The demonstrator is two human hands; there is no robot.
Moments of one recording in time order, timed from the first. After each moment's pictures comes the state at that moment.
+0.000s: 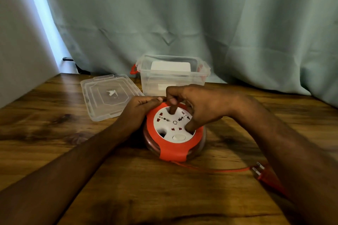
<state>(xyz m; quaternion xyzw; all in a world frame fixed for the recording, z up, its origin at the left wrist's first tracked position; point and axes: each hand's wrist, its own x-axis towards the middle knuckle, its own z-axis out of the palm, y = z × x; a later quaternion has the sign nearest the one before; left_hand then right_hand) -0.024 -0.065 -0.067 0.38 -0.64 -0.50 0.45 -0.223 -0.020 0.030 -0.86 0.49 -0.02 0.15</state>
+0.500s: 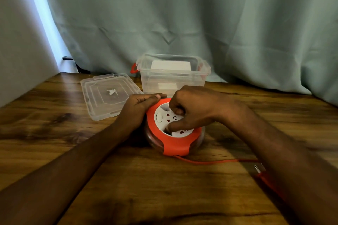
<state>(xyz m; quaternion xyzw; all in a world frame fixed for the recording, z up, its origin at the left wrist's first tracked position) -0.023 -0.072 -0.071 0.39 -0.64 -0.48 0.47 -0.206 -0.015 0.022 -0.86 0.50 0.02 -0.01</state>
